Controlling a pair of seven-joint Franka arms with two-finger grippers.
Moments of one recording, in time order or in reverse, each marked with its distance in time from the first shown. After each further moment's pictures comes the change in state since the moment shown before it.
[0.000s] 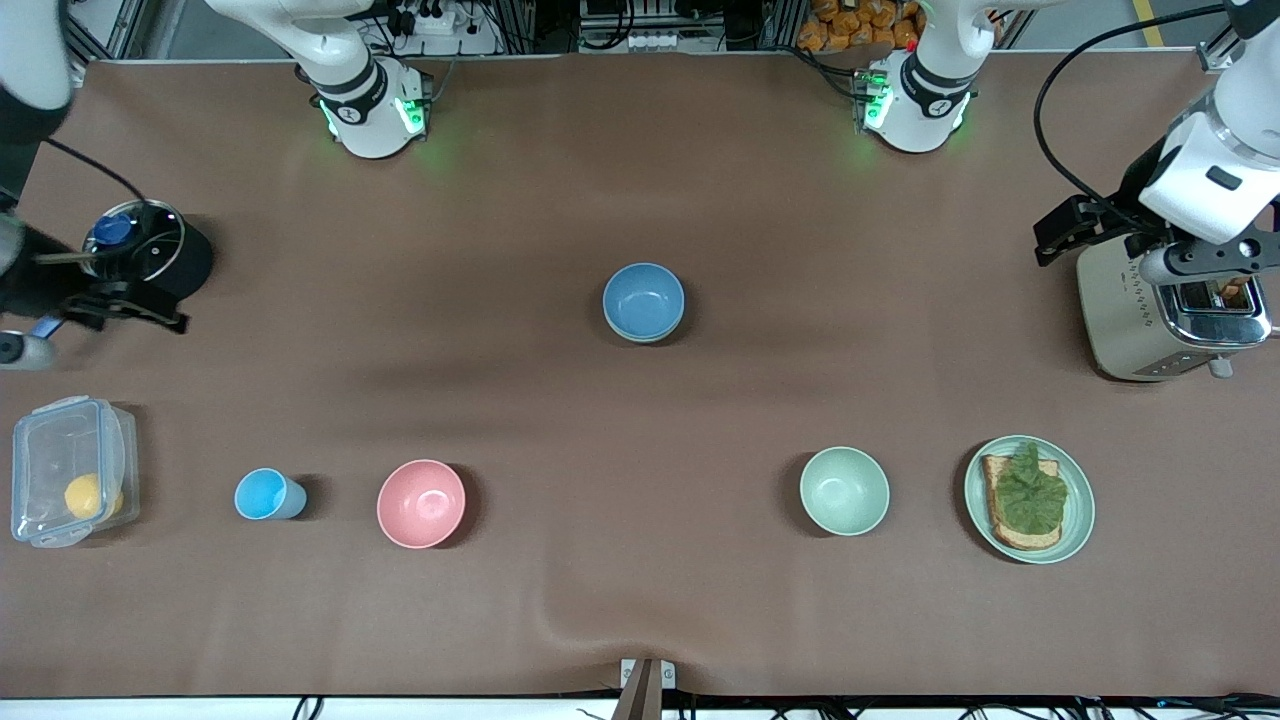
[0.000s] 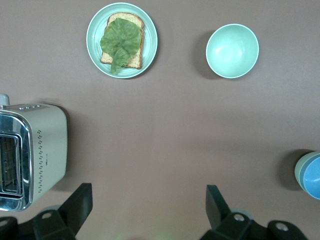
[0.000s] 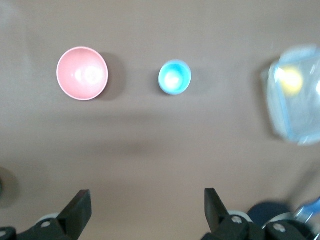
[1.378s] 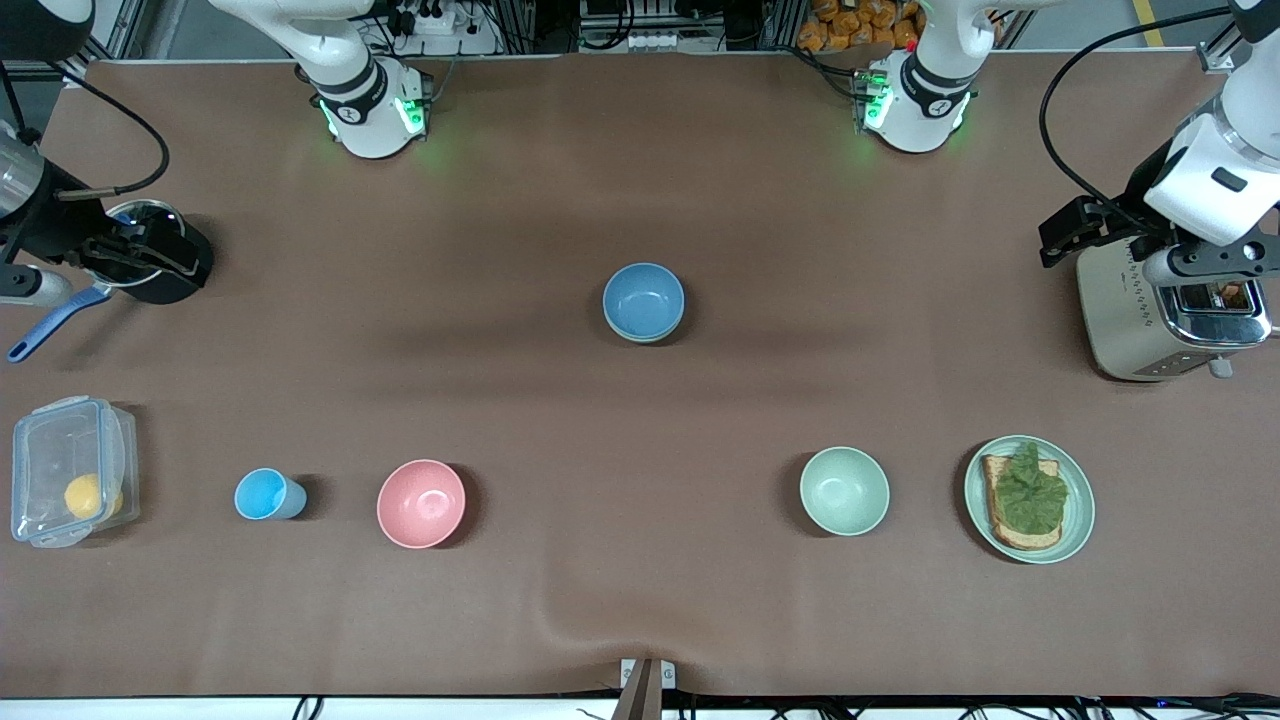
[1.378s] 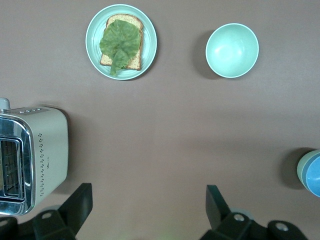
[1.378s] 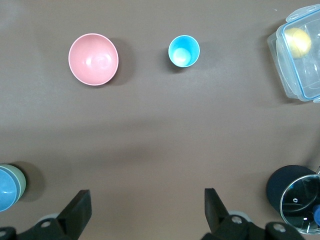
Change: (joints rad) left arm -0.009 0.000 0.006 -0.005 0.000 0.006 0.009; right arm -0.028 -0.155 0.120 -0.140 0.001 -0.052 0.259
